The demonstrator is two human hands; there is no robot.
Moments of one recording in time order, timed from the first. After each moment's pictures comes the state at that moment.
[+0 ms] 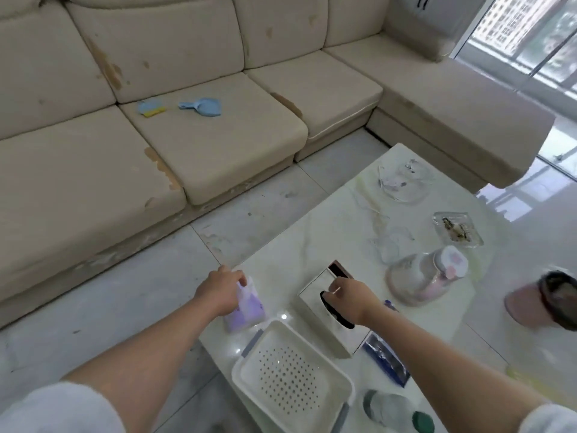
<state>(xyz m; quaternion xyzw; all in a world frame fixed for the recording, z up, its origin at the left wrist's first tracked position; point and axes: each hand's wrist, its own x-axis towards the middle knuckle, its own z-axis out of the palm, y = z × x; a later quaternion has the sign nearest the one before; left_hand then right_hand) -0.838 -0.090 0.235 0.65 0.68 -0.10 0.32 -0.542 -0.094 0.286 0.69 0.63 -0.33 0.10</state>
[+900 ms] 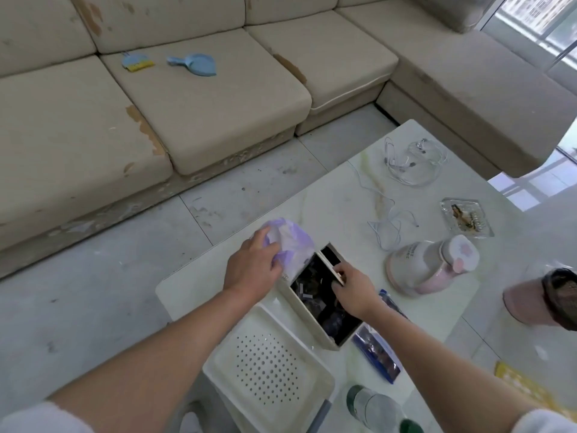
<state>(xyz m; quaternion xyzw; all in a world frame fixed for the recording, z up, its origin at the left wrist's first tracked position) -0.734 -0.087 0.208 0.71 0.67 0.15 0.18 -0.497 -0.086 0.217 0.71 0.62 -0.34 0.01</state>
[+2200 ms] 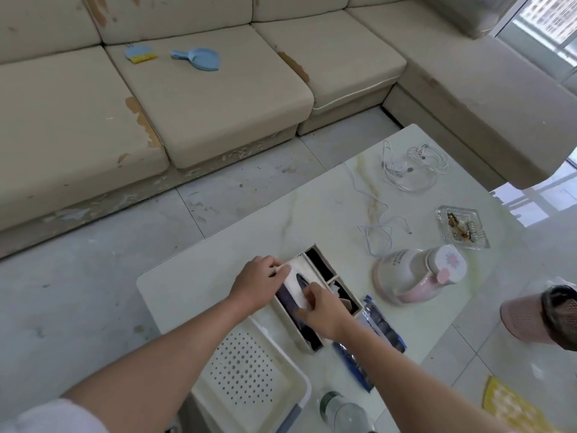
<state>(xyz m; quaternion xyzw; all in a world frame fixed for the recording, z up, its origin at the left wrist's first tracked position) -0.675 -0.088 0.176 0.55 0.68 0.17 0.45 -0.488 -0.104 0.198 0.63 0.65 -0.43 0.05</state>
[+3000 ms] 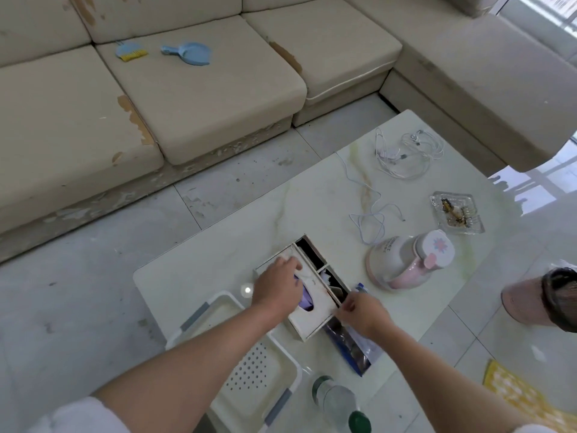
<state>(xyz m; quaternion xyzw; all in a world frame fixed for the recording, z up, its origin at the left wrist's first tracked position) -0.607 -0.109 0.200 0.62 0.69 0.13 0.35 -0.387 -0.114 0.189 0.71 0.60 -0.36 0.13</state>
